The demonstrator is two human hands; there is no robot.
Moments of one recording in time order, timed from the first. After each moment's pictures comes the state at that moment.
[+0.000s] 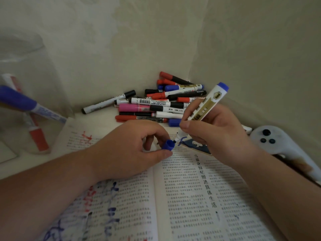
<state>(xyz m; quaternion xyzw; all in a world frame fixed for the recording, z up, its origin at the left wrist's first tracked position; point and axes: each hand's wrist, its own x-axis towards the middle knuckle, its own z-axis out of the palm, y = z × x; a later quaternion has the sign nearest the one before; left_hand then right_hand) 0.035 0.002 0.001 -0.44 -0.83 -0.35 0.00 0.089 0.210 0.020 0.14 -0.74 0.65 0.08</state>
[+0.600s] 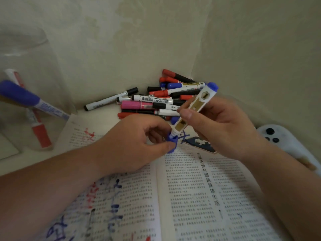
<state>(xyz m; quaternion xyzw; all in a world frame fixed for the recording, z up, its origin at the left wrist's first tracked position) 0.035 0.004 0.002 -0.39 -0.81 -0.43 -0.03 0.089 0.206 0.030 0.16 -0.81 0.55 0.12</state>
